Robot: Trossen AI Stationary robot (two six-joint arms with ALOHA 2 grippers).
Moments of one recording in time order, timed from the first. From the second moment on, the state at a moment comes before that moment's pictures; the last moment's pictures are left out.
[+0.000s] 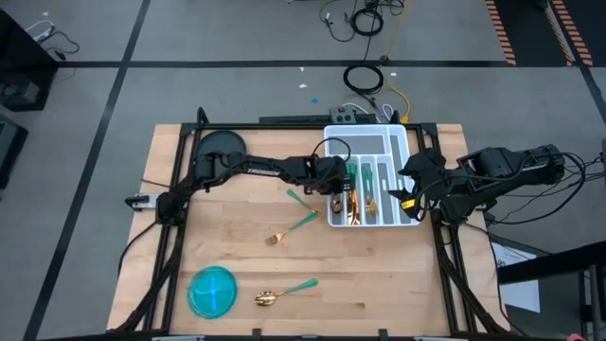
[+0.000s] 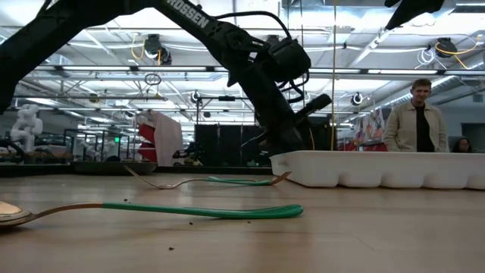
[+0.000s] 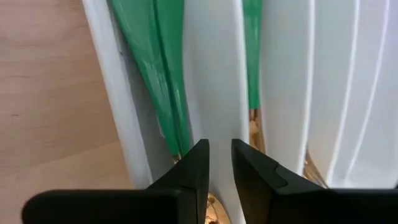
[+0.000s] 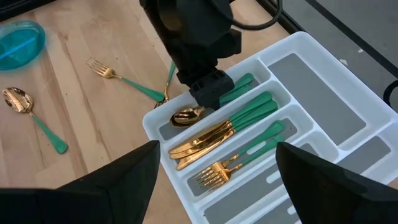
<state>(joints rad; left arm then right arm) 0.17 2.26 1.73 -0.37 0.02 -1.28 0.28 0.98 1.28 -1.25 0.47 0.72</state>
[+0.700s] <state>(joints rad) 0.20 2.02 1.73 -0.38 0.24 -1.01 0.28 0.98 1.28 -1.26 0.46 0.72</state>
